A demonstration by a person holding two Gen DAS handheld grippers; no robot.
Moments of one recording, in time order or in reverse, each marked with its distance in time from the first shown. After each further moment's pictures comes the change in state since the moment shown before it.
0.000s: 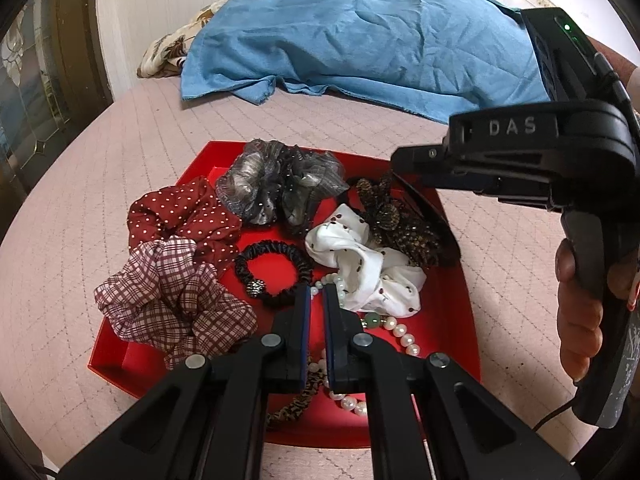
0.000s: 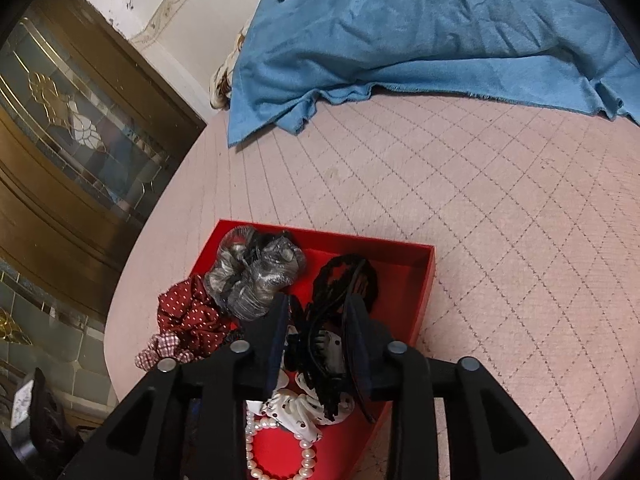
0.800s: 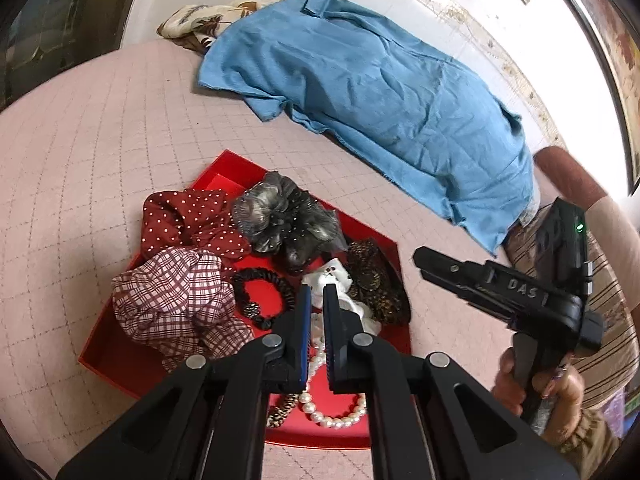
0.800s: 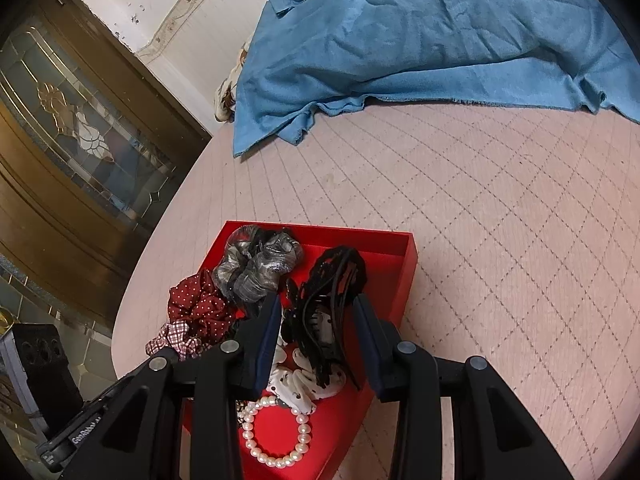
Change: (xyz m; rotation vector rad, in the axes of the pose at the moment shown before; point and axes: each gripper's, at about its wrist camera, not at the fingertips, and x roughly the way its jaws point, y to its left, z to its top) left arm -0.023 0.061 0.011 -0.301 -0.087 -0.261; right arm -0.025 -0.010 -0.016 0.011 -0.038 0.020
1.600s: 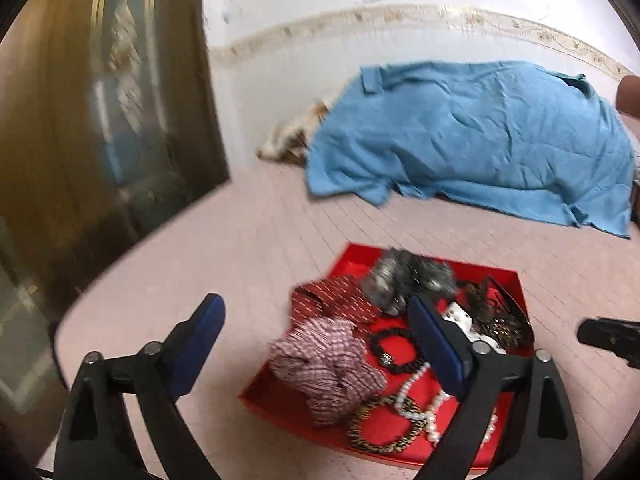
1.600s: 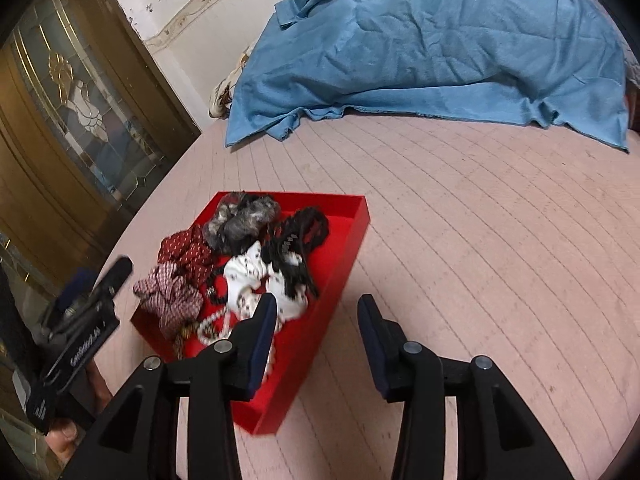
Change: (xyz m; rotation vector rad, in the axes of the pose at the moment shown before) left arm -0.047 -0.047 -0.023 0.274 -0.357 0.612; right arm -0.063 0.003 -0.059 -0.091 -0.057 -0.118
